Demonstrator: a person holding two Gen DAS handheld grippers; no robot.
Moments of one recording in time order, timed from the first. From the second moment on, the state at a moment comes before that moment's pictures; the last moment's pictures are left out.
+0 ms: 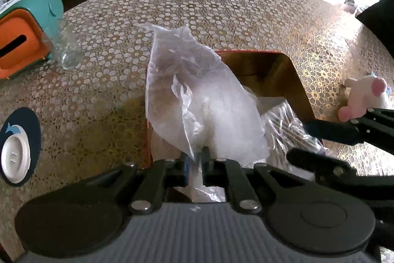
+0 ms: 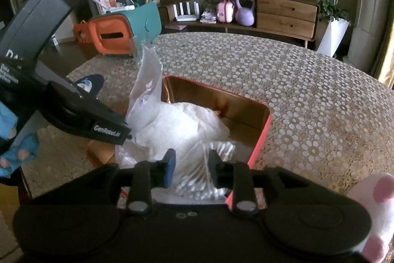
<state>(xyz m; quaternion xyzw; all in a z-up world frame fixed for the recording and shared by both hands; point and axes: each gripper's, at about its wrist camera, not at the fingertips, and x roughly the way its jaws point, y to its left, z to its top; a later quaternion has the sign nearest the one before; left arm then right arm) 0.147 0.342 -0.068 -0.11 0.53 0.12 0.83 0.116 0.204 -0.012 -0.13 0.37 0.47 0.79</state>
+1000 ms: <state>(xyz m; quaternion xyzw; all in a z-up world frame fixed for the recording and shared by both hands) 0.081 0.295 0.007 -0.11 0.44 0.12 0.88 0.070 0.095 0.061 -0.08 0.30 0.45 0.84</state>
